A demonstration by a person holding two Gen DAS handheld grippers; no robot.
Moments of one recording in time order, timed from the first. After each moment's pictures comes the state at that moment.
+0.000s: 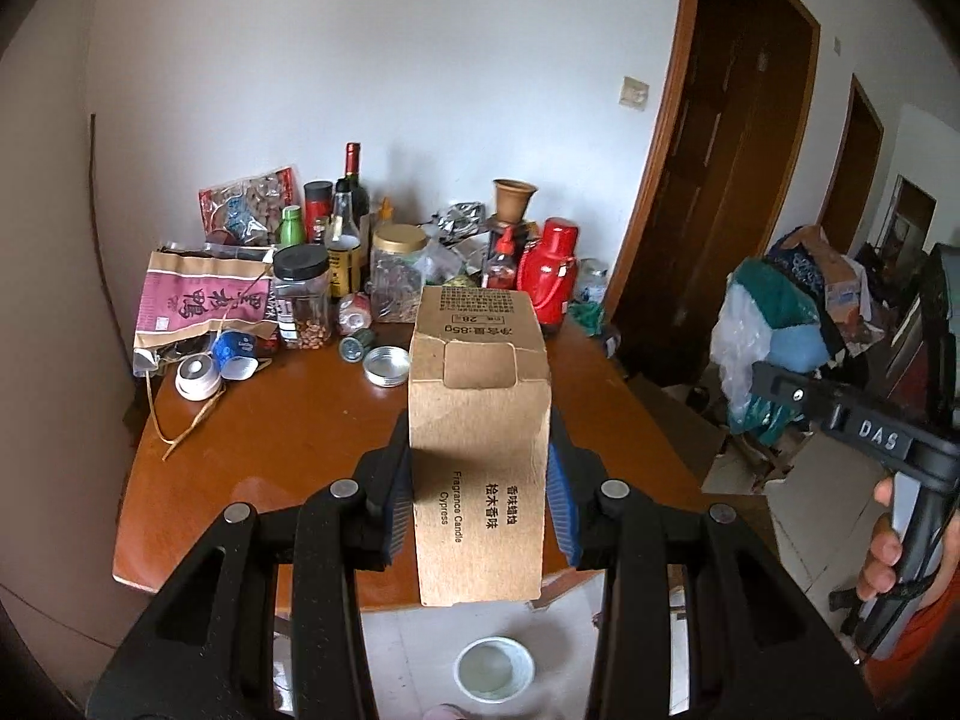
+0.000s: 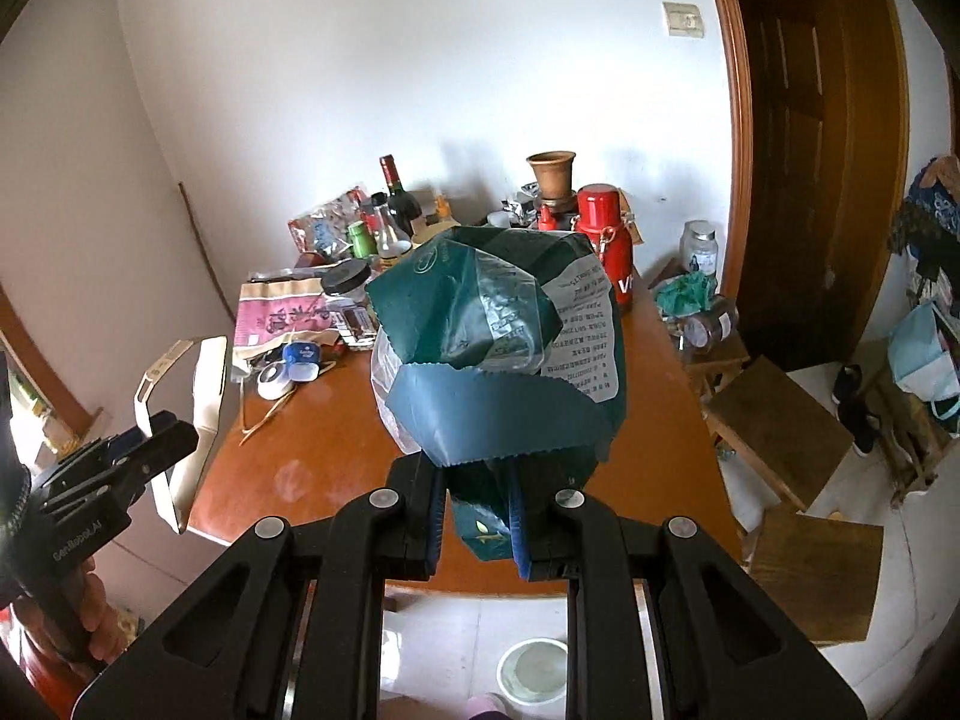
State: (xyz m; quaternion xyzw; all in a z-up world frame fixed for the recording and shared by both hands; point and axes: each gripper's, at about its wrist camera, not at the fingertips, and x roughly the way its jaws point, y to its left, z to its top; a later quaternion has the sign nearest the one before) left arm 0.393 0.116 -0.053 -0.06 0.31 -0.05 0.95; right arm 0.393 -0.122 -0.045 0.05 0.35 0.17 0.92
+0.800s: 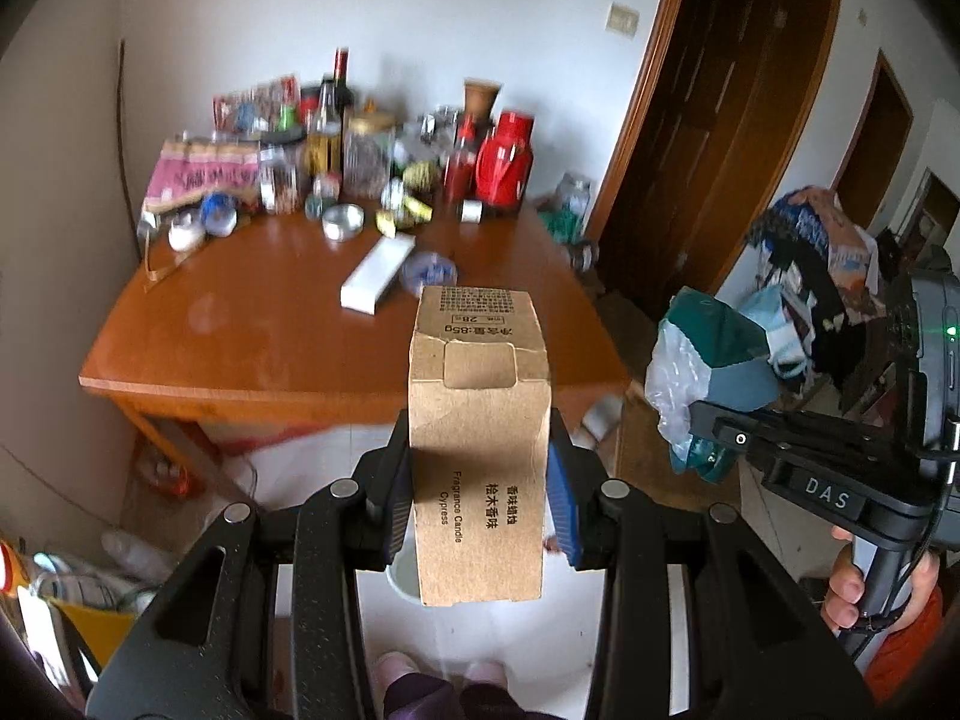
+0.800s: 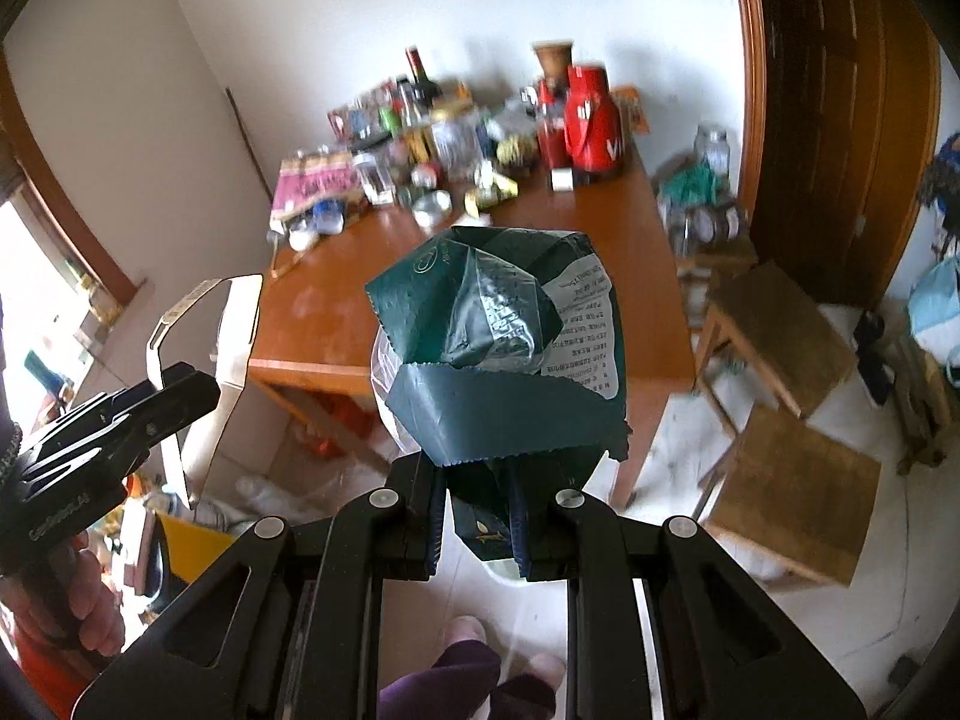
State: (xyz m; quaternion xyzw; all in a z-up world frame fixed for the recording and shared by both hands) left arm 0.277 -0.026 -0.116 -0.09 0.40 -0.01 0.91; right arm 0.311 -0.206 -0.131 0.03 0.46 0.24 0.86
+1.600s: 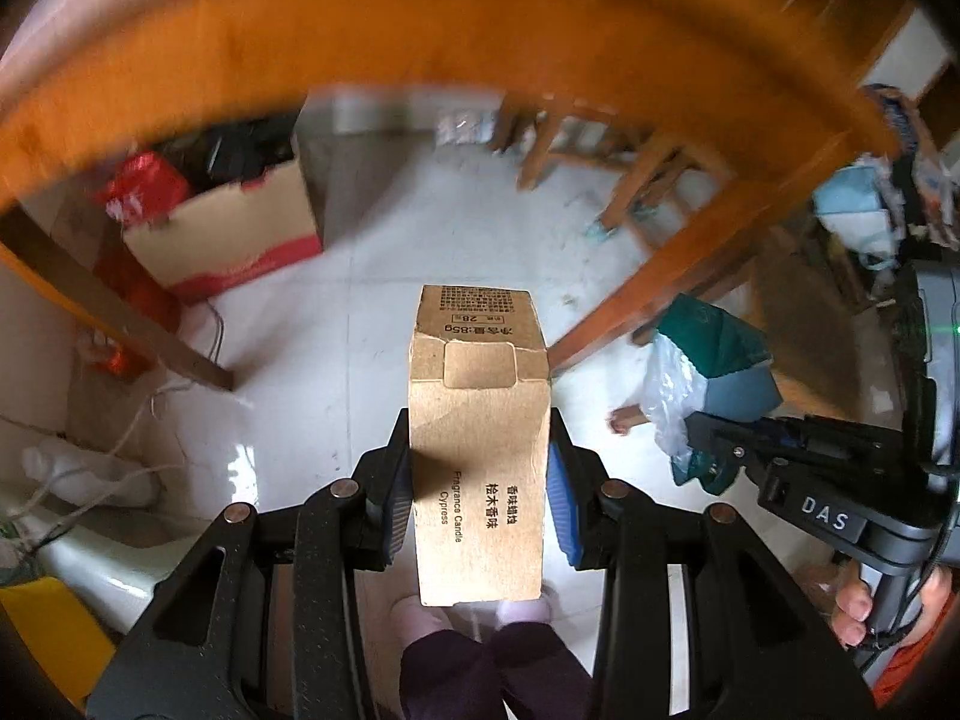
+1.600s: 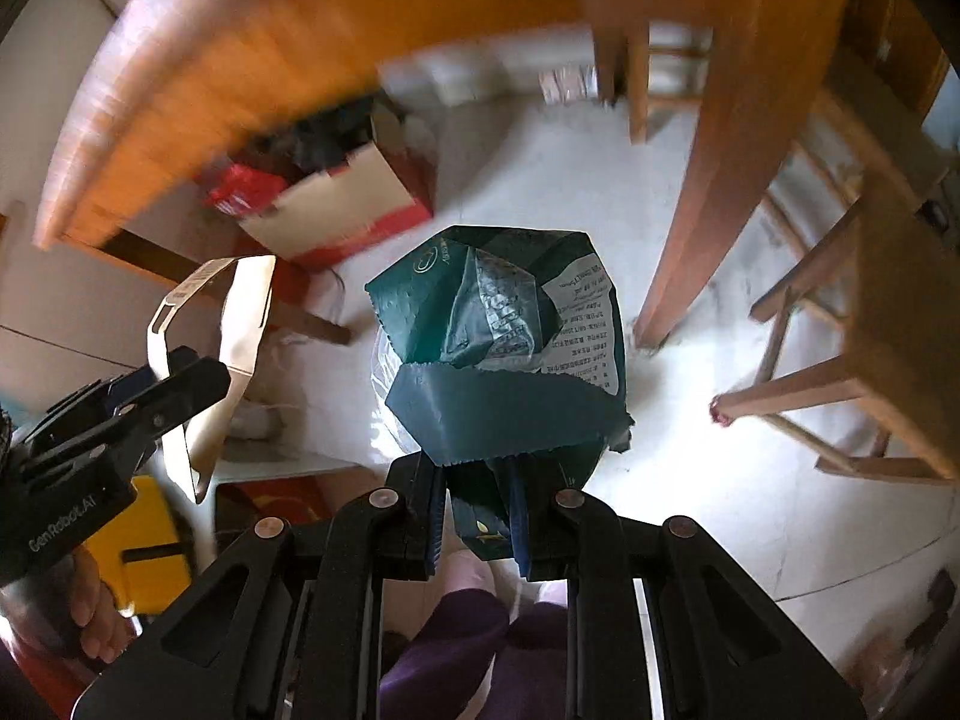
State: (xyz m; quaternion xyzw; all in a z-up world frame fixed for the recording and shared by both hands) left arm 0.358 0.030 -0.479 -0.11 0.56 0.00 0.82; right arm 0.365 -0.154 -0.470 0.04 0.63 0.20 0.75
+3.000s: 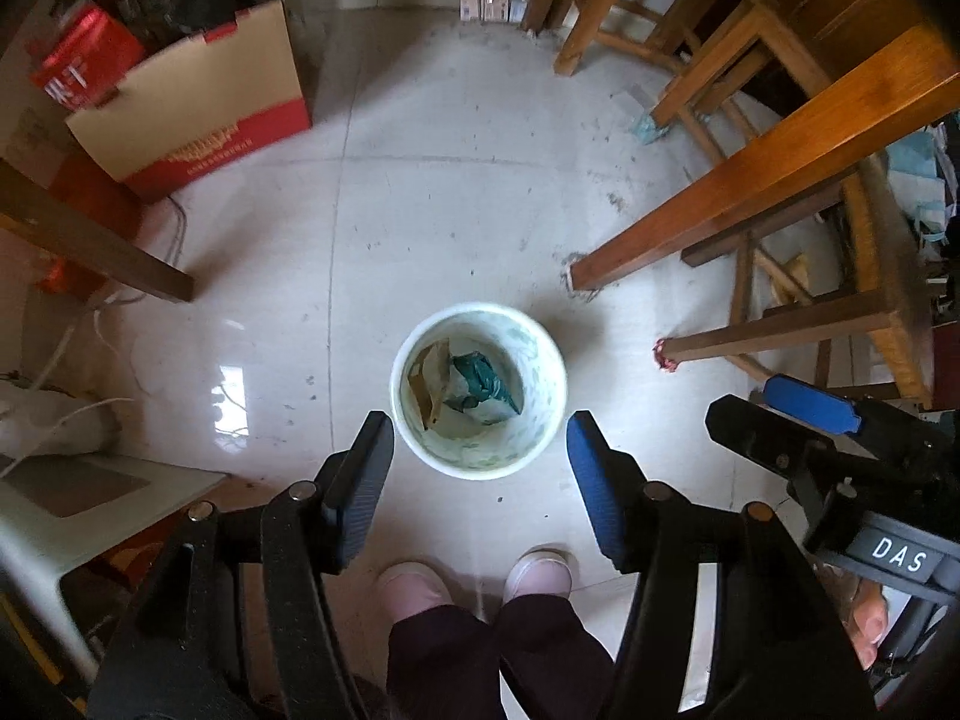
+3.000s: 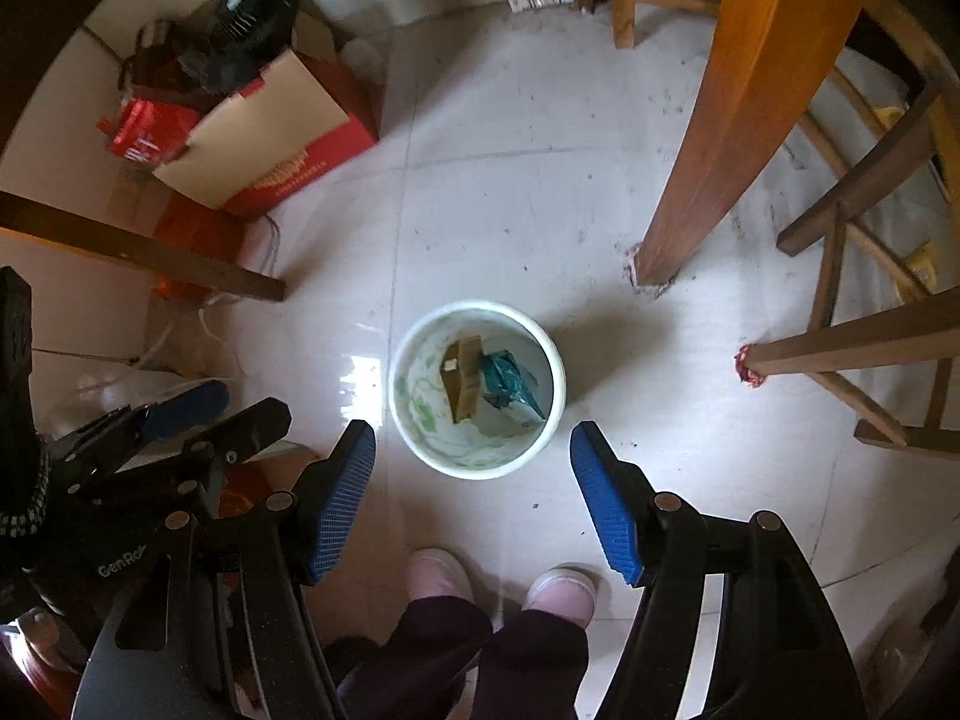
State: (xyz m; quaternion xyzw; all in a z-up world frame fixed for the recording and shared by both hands) left arm 0.368 0.025 -0.615 -0.13 0.64 0.00 0.76; right arm 0.373 -0.158 -0.545 0.03 0.66 0.17 0.73
